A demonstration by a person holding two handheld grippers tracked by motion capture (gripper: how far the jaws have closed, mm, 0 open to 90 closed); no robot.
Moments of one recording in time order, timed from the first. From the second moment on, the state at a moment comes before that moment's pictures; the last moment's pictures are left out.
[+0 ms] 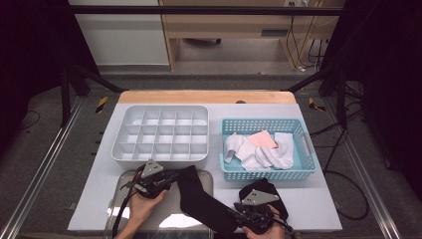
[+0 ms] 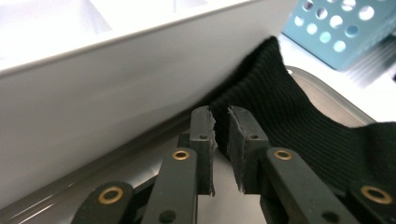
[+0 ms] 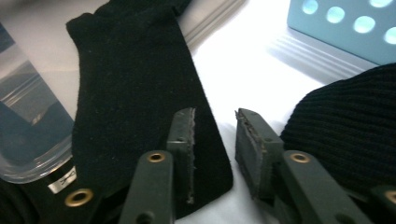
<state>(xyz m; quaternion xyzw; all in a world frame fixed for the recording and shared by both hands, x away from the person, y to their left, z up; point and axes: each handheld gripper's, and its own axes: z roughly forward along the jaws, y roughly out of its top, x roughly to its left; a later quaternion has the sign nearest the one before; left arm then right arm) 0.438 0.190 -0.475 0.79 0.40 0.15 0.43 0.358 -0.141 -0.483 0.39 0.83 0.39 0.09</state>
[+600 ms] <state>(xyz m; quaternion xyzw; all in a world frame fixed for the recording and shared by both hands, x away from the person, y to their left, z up) 0.437 0.174 -0.477 0.81 0.40 0.17 0.39 0.360 -0.139 -0.480 0.39 0.83 0.38 0.09</state>
